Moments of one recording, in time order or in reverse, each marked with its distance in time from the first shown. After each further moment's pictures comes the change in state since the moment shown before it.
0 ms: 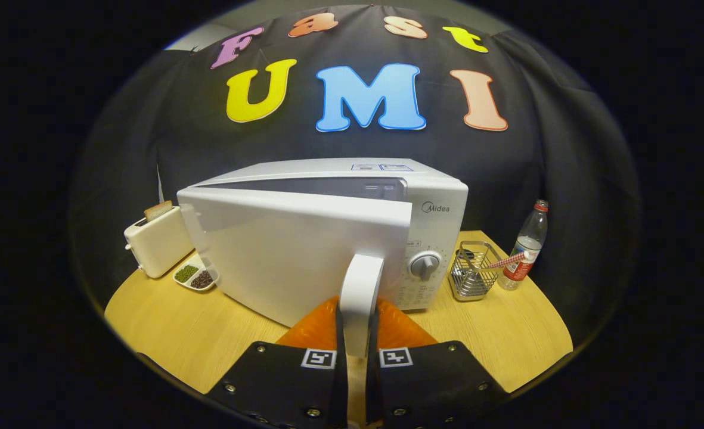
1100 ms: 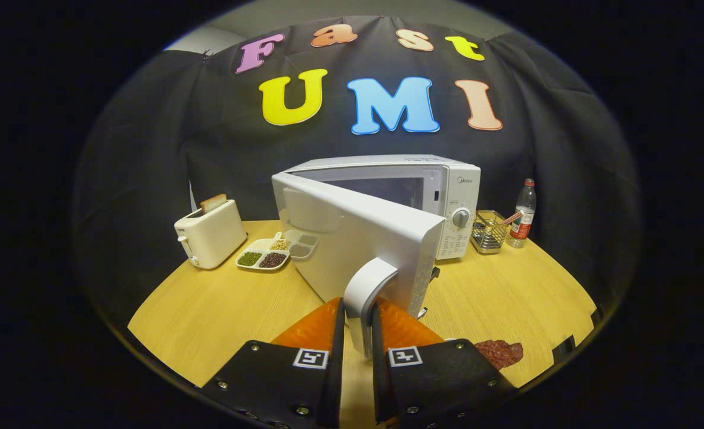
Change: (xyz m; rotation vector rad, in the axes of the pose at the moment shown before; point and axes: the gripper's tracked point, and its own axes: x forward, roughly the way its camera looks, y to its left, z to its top) arm -0.121 0.140 -0.049 0.055 -0.006 0.025
